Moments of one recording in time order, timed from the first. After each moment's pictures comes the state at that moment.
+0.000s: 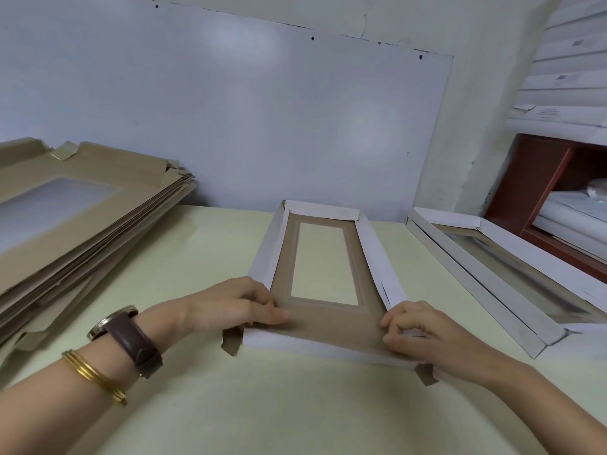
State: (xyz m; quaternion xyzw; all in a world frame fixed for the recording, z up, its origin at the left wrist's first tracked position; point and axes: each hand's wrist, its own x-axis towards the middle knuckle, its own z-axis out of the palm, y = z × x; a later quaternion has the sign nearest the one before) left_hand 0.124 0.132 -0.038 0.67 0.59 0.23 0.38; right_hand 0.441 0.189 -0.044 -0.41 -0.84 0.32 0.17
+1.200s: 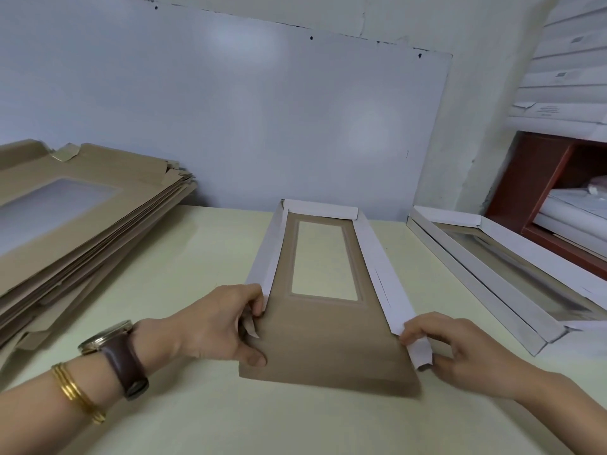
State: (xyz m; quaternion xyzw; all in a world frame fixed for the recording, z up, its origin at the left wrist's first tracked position) left_hand 0.109 0.126 -0.069 0.75 0.60 0.21 0.19; right_hand 0.488 0.202 -0.069 -0.37 -0.89 0.20 0.18
